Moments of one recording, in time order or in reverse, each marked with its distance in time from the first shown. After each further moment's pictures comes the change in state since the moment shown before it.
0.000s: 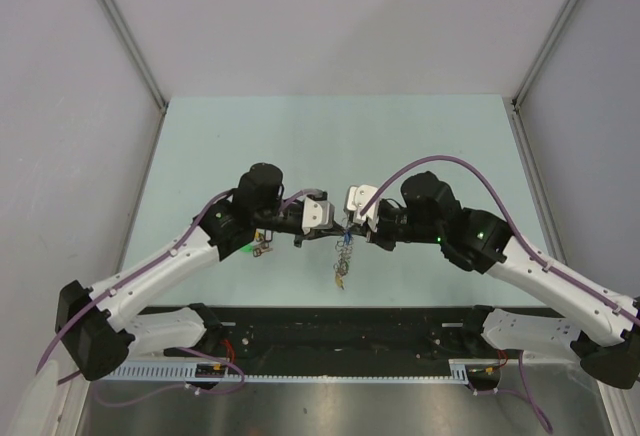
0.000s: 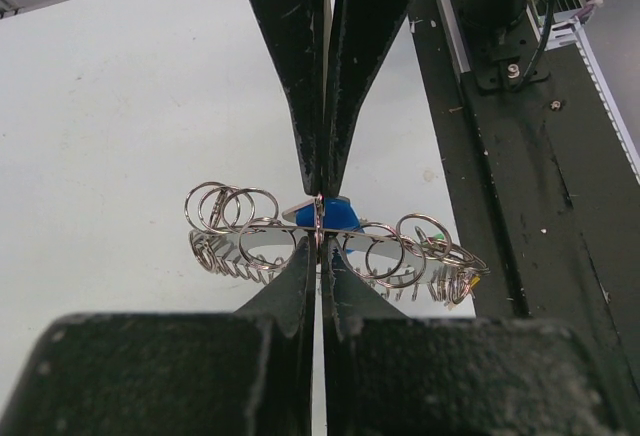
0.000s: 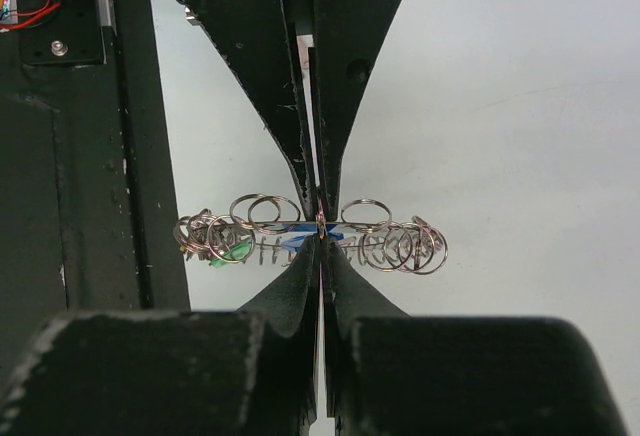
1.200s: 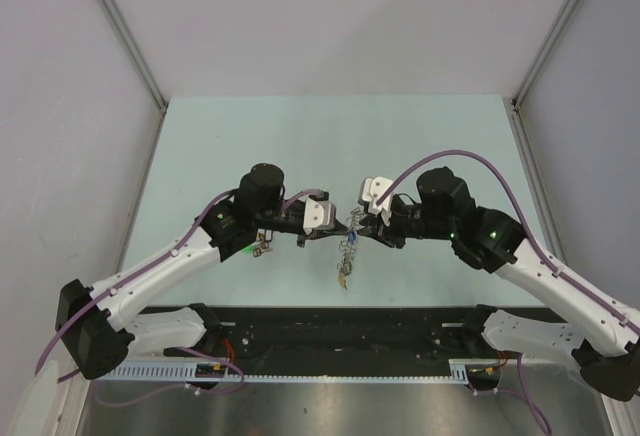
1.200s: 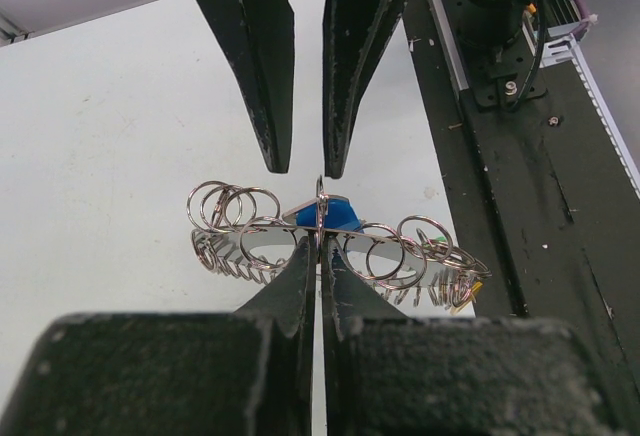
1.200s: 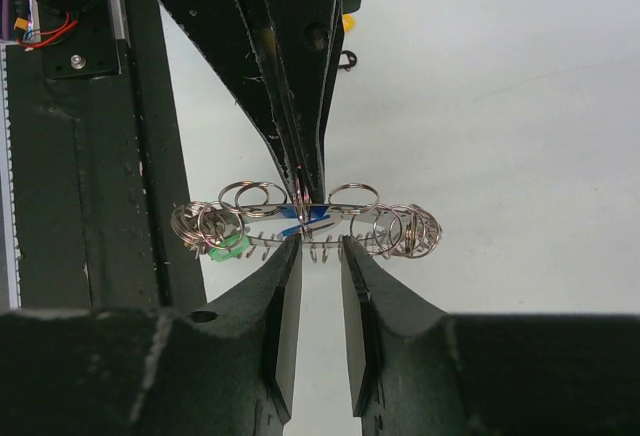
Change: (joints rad) left arm -0.019 0.006 0.003 0.040 -0.002 -0.019; right arm -0.095 -0.050 -0.013 -0.030 -0.089 0.037
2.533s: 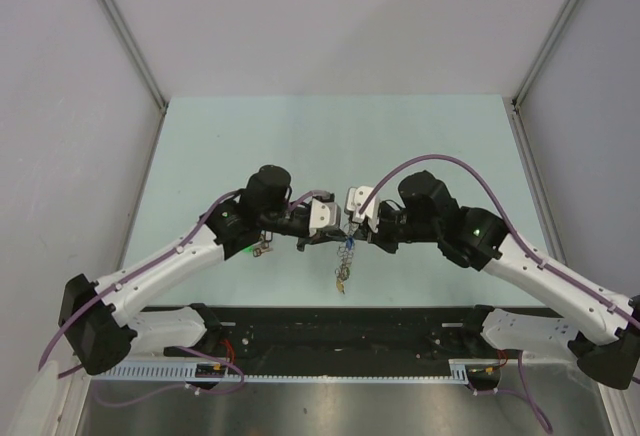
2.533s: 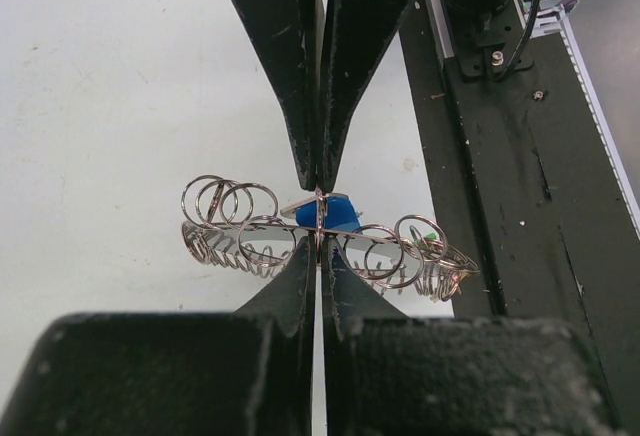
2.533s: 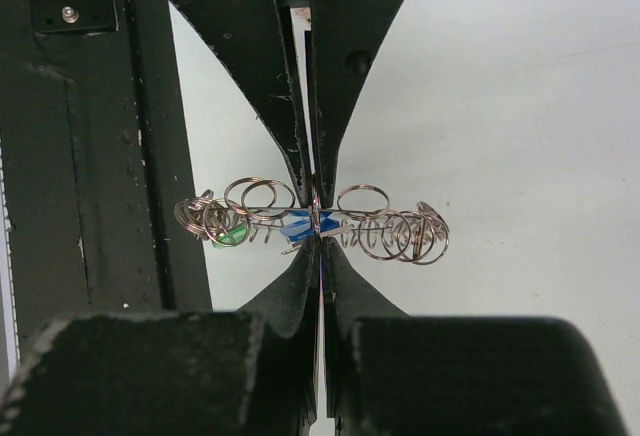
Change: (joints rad) left arm -0.010 0.029 0.006 -0.078 -0.021 -0.007; right arm 0.061 0.066 -0.001 -0.026 0.042 -0.030
